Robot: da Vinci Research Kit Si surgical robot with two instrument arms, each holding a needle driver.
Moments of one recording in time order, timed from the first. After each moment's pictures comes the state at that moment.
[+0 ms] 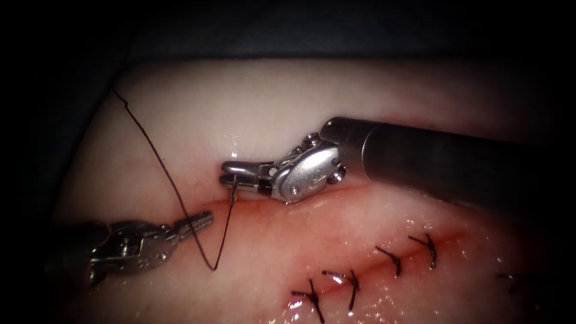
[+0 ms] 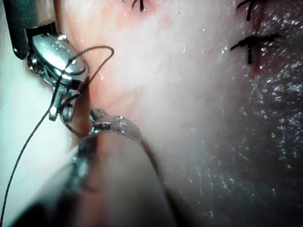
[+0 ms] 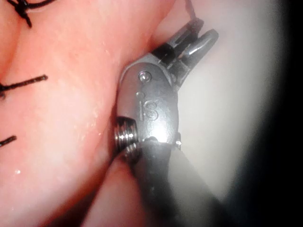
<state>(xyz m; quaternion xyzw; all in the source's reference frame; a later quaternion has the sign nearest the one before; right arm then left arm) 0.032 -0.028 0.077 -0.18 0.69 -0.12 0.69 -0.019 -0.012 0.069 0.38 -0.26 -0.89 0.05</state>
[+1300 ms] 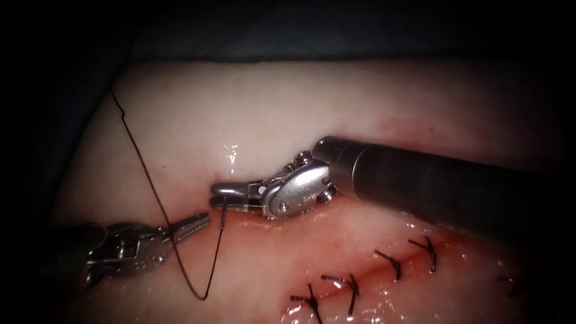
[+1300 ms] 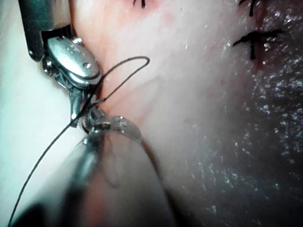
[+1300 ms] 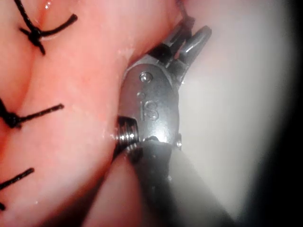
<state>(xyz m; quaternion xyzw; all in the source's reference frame) 0.033 -0.032 0.078 -0.15 0.66 -0.21 0.71 -0.018 -0.012 0.069 0.37 -0.26 -0.89 0.05</state>
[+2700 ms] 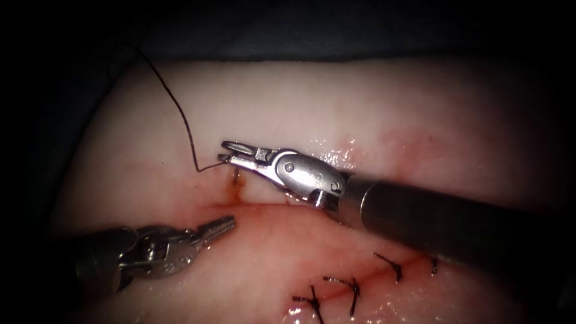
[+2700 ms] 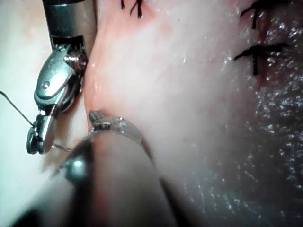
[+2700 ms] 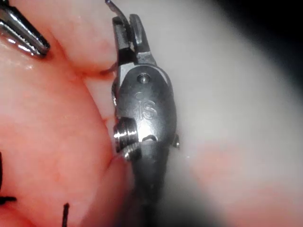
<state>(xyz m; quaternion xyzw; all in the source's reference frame) 0.032 -0.026 0.079 0.08 0.62 0.26 0.74 -0.021 -0.013 0.071 0.38 -0.25 -0.89 0.06</state>
